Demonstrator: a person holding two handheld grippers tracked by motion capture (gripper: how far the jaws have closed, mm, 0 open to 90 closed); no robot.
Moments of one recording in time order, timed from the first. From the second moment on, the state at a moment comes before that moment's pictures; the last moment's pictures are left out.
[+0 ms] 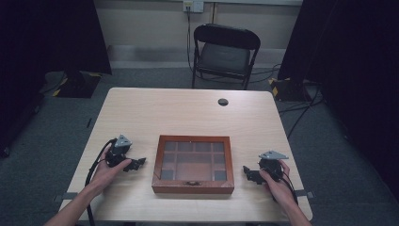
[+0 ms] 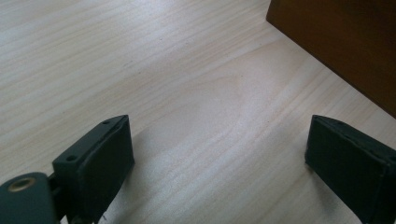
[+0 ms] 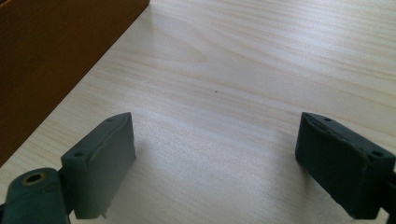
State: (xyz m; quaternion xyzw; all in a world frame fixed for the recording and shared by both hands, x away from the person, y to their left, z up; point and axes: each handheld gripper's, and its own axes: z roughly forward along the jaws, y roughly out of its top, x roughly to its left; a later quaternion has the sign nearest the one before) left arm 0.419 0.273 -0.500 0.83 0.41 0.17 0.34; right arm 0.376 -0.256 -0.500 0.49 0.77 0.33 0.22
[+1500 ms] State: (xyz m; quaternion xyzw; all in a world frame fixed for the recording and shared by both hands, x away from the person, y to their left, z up) left arm 0.389 0.240 -0.428 0.81 0.34 0.11 0.46; right arm 0.376 -0.256 -0.500 0.49 0.77 0.33 0.22
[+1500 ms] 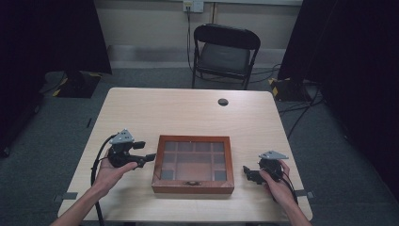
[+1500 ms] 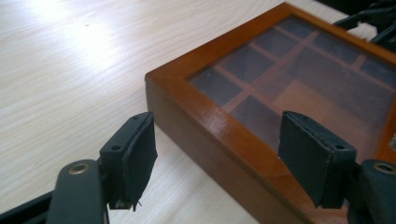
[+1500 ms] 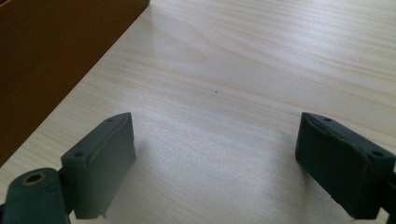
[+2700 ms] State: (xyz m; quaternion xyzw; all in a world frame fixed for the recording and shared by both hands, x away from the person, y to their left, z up) left arm 0.375 0.184 -0.414 0.83 0.28 0.05 0.48; right arm 0.376 -0.256 -0.500 0.49 0.77 0.33 0.22
